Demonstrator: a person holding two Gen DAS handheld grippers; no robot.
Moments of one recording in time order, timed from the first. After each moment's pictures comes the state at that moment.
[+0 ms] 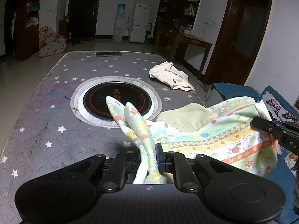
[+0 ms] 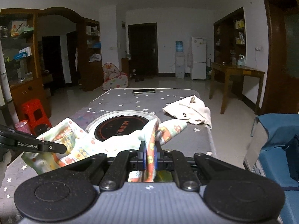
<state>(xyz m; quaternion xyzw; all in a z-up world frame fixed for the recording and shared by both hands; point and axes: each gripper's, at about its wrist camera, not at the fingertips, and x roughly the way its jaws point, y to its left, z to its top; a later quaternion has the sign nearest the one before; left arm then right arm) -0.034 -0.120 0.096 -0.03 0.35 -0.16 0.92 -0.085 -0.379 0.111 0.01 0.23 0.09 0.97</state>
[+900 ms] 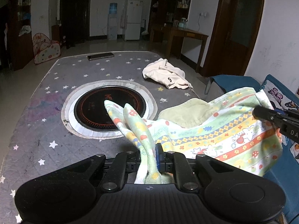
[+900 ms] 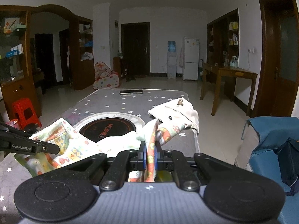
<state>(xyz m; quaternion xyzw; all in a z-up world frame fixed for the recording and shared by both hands) 0.006 -0.150 0.090 0.01 0.36 -0.17 0.92 -0.054 -0.399 0.110 -0.01 0.23 0.06 0.97</state>
